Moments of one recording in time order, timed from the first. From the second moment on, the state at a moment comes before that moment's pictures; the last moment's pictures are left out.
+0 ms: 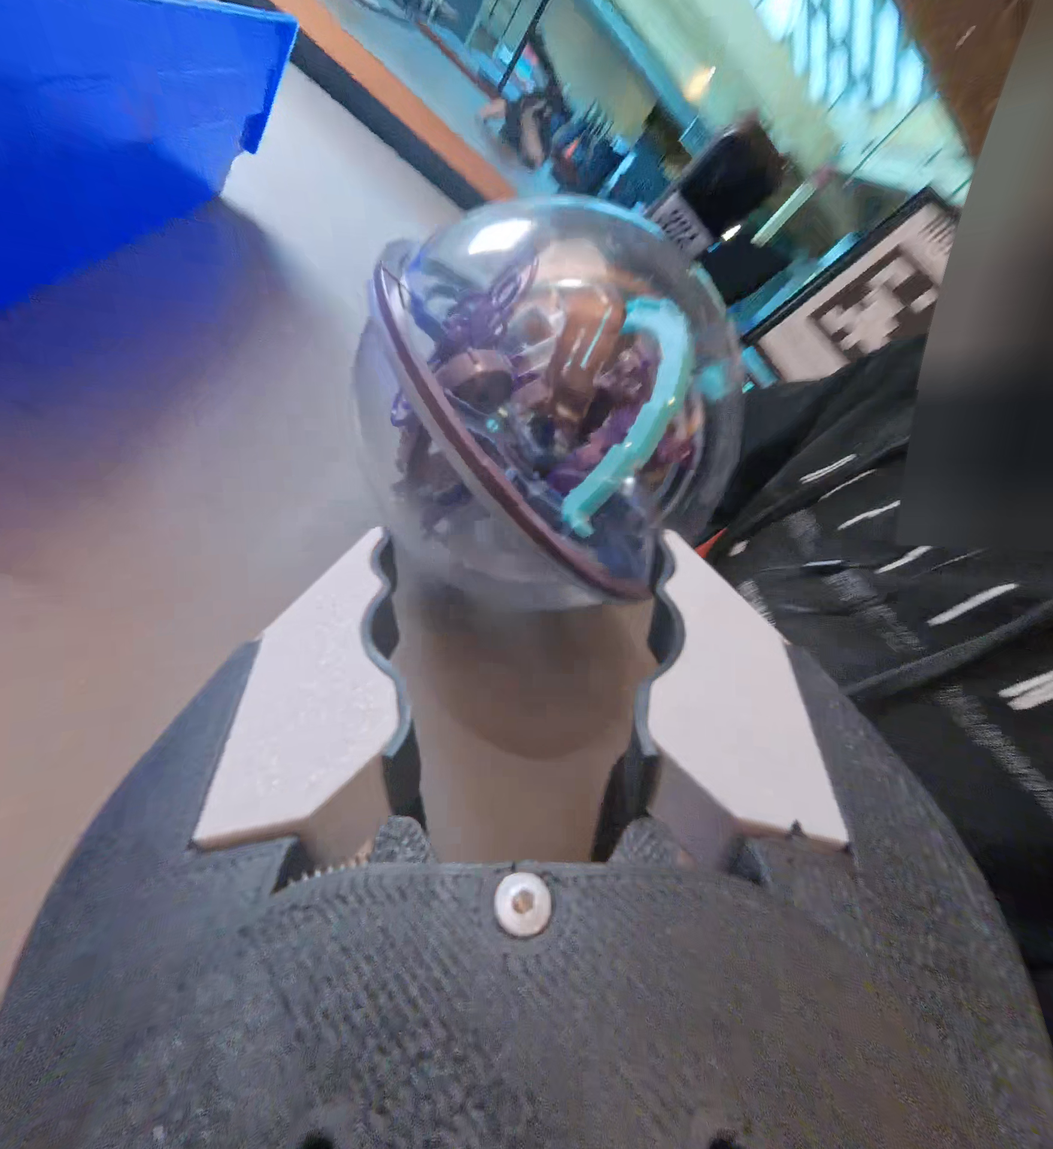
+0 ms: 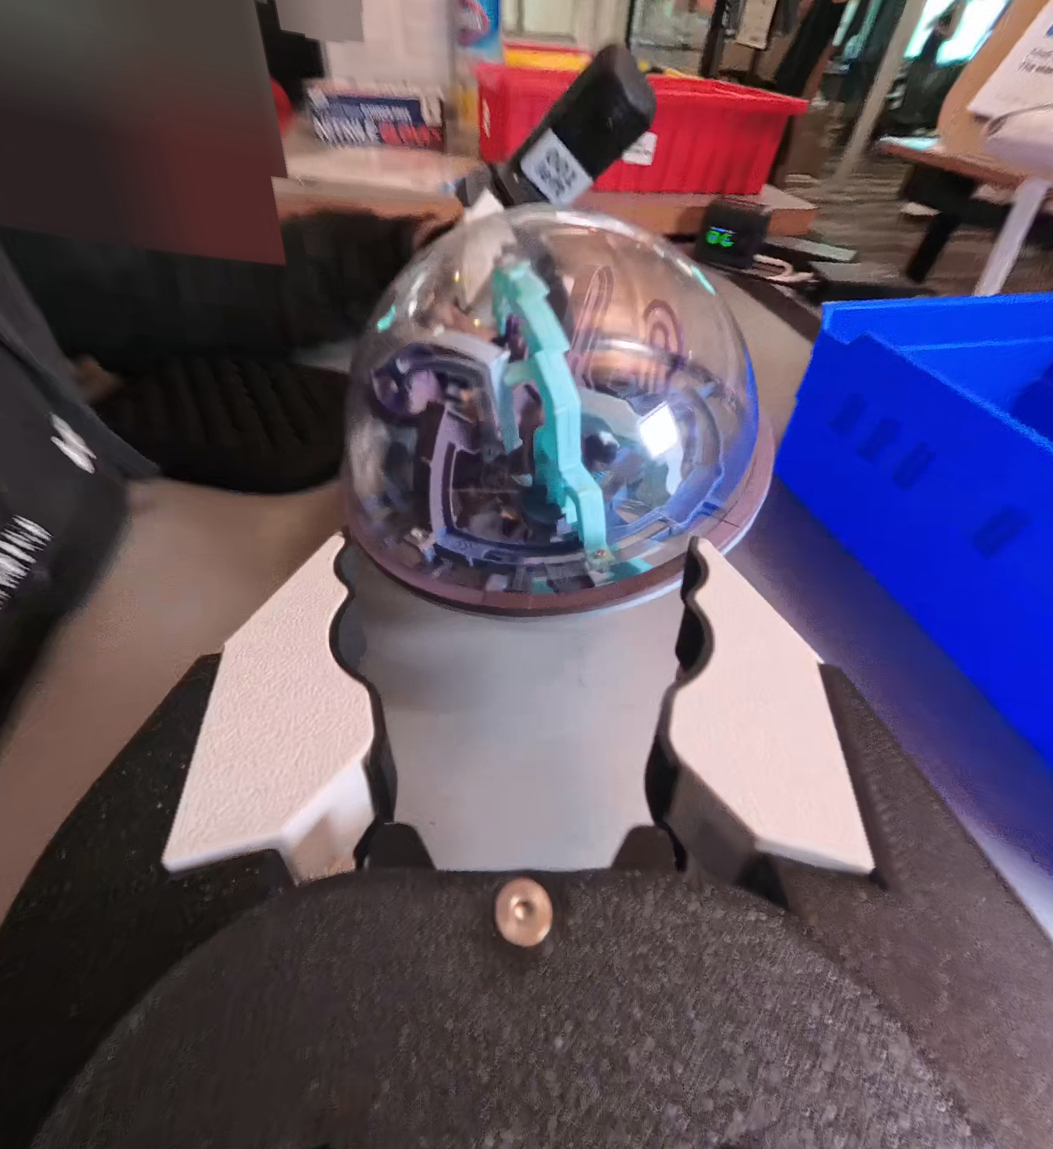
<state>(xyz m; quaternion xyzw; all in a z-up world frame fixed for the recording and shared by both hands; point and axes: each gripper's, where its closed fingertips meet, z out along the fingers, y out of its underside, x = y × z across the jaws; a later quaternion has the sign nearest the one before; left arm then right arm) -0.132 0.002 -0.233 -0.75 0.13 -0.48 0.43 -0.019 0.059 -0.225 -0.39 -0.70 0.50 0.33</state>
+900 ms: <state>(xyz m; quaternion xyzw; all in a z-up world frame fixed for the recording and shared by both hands) -0.123 -0.016 -0.225 -0.72 -0.02 -0.56 0.42 -0.014 0.073 -0.246 -0.55 -0.53 0.65 -0.01</state>
